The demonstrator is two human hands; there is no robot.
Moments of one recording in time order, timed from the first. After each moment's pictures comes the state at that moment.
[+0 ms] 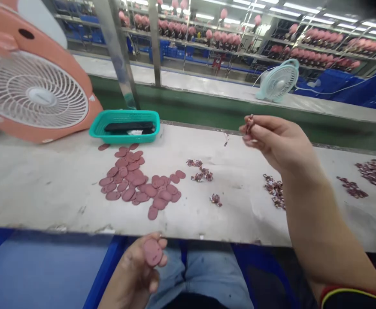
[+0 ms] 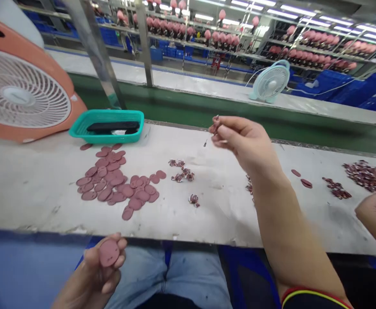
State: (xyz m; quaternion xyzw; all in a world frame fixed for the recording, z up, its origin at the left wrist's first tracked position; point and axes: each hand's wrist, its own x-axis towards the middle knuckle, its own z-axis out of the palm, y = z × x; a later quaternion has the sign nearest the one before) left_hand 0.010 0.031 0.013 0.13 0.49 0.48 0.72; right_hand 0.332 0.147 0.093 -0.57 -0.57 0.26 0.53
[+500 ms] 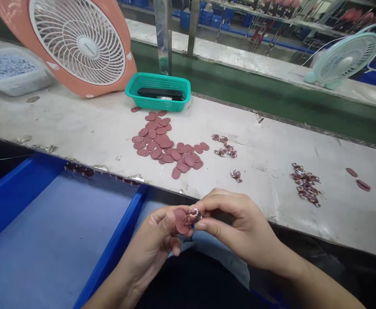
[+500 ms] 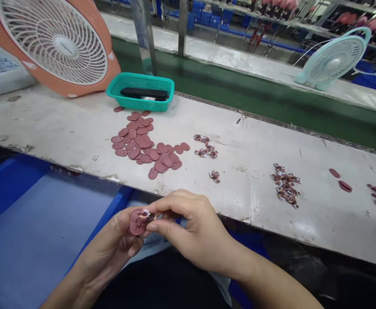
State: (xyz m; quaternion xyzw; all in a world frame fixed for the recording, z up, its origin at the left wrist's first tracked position) left_hand -0.004 0.005 0.007 0.20 0.38 0.41 0.80; right_hand 0.184 0.019 0.047 -0.40 -0.70 0.46 0.38
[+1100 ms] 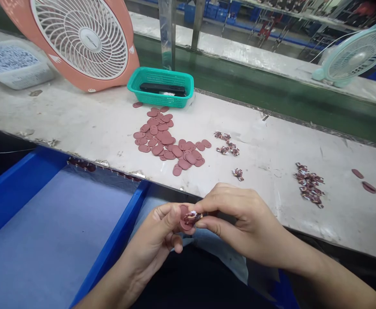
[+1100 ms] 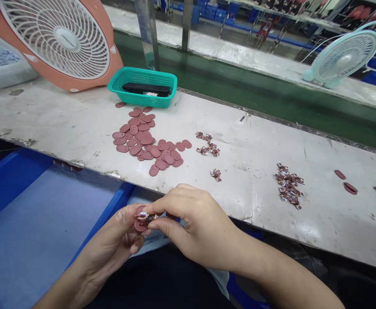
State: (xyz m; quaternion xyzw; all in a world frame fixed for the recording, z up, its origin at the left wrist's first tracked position) left_hand -0.001 0.005 0.008 0.18 0.39 0.38 0.82; right_hand 0.189 0.028 0.062 -0.35 -0.80 0.37 0.32
